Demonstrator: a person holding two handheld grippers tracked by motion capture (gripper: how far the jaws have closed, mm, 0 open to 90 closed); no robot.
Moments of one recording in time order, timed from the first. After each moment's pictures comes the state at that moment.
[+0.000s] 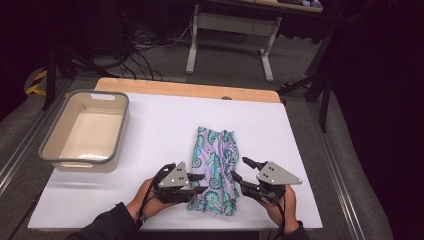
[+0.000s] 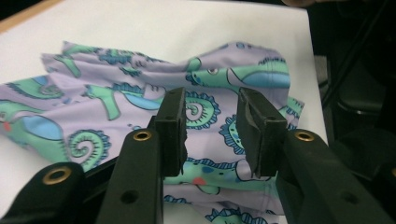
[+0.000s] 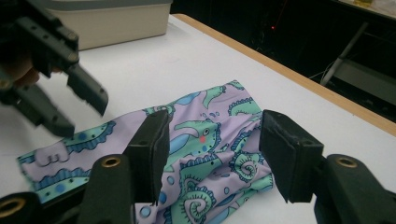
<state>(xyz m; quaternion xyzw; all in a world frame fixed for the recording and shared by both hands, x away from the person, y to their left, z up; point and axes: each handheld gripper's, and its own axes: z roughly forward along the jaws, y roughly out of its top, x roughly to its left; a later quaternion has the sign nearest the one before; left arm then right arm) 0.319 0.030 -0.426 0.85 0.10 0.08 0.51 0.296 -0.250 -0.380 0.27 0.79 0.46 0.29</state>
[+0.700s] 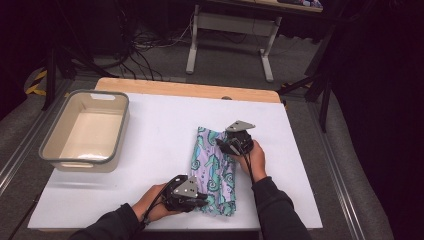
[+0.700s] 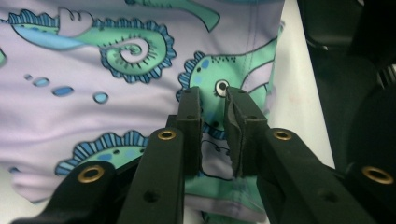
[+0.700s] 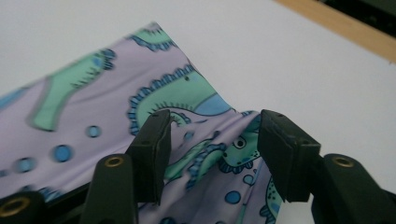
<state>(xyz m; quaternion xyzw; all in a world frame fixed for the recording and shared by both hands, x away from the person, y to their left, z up) 0.319 0.017 -0.460 0.91 0.04 0.01 0.41 0.458 -0.210 -0.435 0.37 0.83 0.34 0.24</state>
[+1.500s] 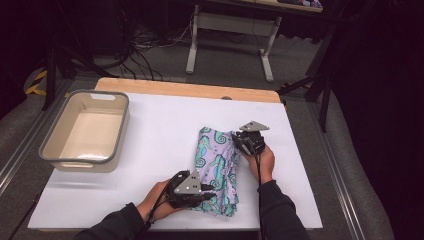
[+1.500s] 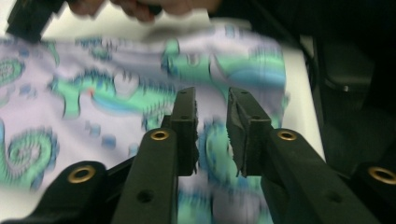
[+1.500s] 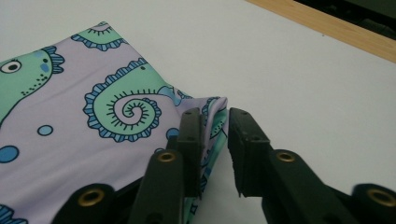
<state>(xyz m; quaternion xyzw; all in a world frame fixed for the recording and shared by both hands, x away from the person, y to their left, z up) 0.316 0.000 -0.433 0.87 0.06 0.06 0.49 0.453 -0.247 -0.434 0.42 0.79 0.34 0.28</state>
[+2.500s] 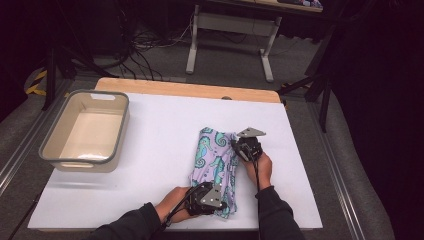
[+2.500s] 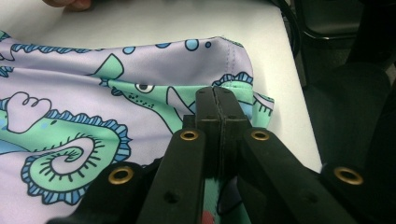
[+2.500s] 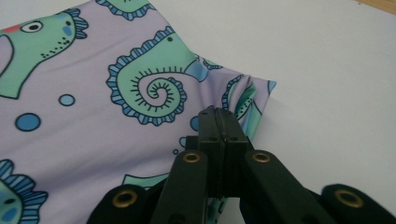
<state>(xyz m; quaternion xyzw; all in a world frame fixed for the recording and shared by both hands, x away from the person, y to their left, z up) 0.307 -0.043 -0.458 0.92 -0.01 0.04 0.40 0.445 -0.243 -0.452 0.42 0.81 0.34 0.25</state>
